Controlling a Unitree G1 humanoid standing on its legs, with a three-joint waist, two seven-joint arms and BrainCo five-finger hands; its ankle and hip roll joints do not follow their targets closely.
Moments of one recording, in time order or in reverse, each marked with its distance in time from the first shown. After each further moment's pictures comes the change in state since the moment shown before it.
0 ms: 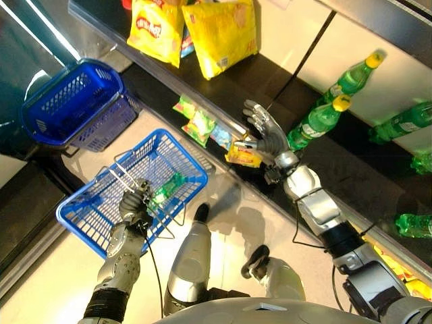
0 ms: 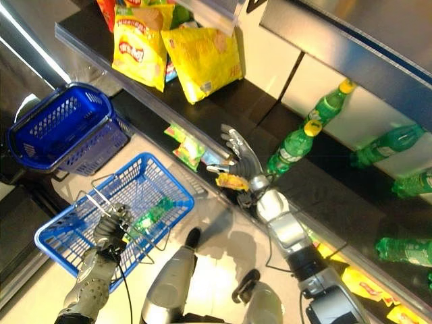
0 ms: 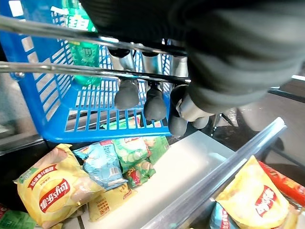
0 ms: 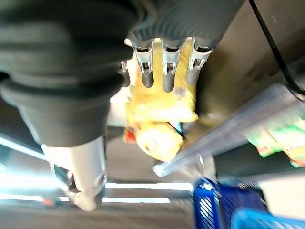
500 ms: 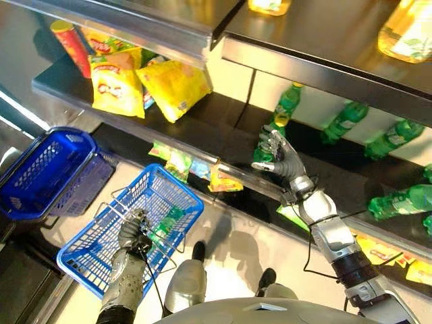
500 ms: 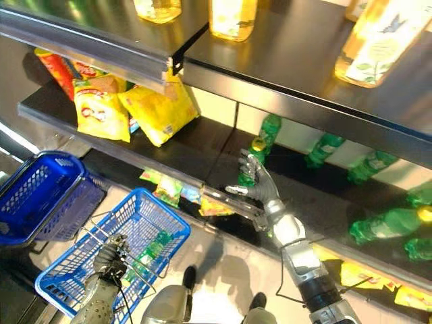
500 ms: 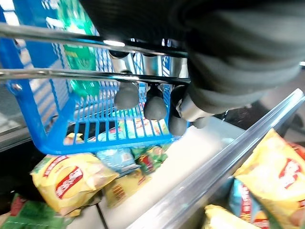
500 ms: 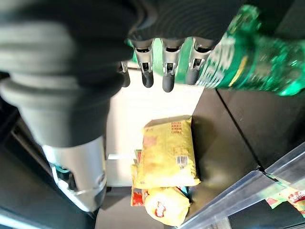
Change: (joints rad) left arm 0.034 -0.092 0.070 0.149 0.019 -0.005 -0.001; right arm 0.196 -0.001 -0.063 -0.004 0.069 -0.016 0.087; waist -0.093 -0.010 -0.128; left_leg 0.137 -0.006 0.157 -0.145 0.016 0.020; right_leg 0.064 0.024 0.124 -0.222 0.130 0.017
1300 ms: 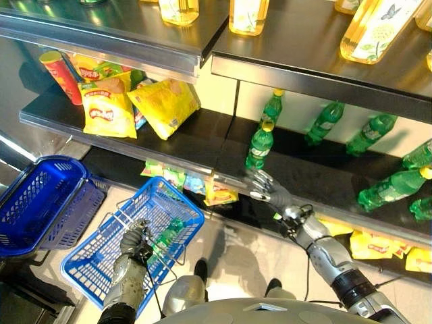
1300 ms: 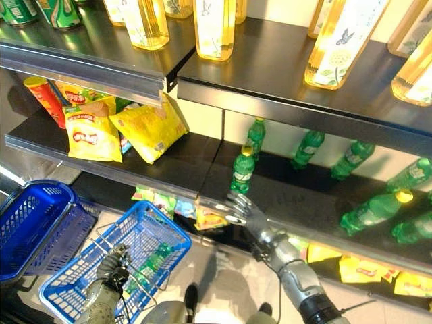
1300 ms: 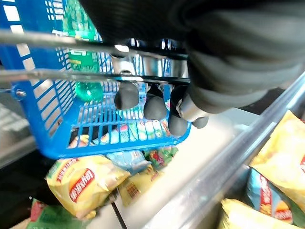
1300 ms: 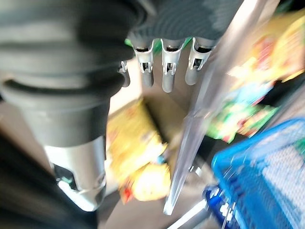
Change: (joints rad) left arm -0.040 0.022 0.050 0.168 0.041 0.000 -0.031; right arm 0.158 -0.013 0.036 0.187 0.322 0.127 0.219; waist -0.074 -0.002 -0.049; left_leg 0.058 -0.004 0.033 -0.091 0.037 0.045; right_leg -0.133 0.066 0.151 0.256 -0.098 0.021
